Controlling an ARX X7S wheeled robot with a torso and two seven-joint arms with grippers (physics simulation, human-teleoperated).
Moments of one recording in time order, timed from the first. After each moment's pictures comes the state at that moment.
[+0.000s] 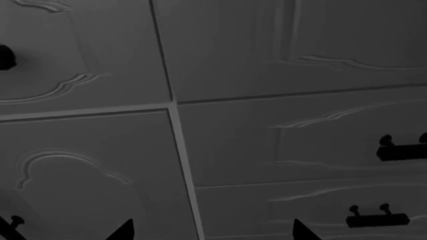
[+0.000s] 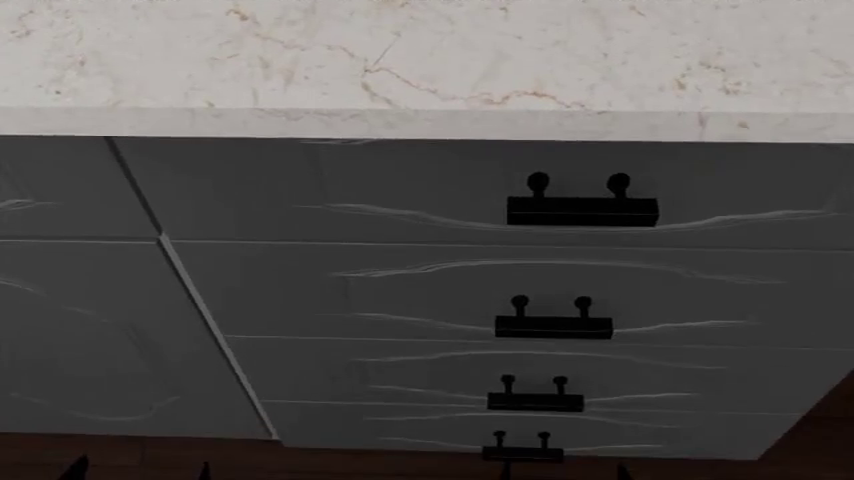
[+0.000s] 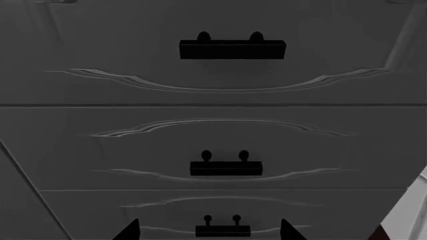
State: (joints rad) left arm -0.03 -0.24 0.30 -0.04 -0.16 0.06 -0.31; right arm 0.04 0.25 -0.29 0.00 0.25 -0.02 0.29
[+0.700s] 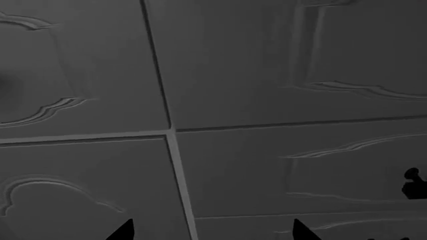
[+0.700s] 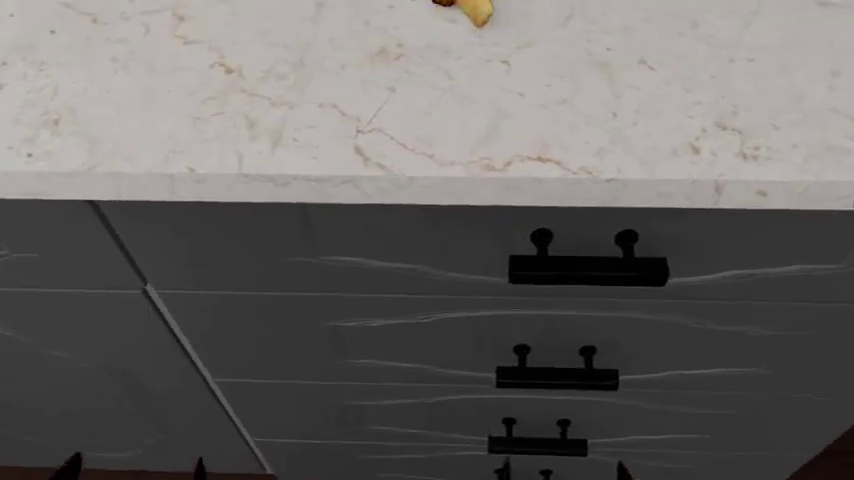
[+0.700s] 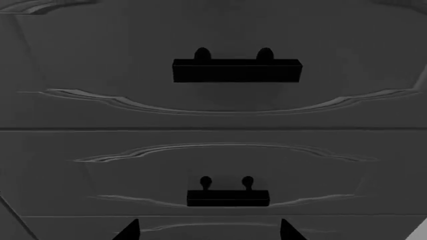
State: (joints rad) left arm -0.03 -0.25 0.31 -0.04 -0.18 0.09 -0.32; right arm 0.04 0.26 -0.31 0.00 0.26 -0.03 0.30
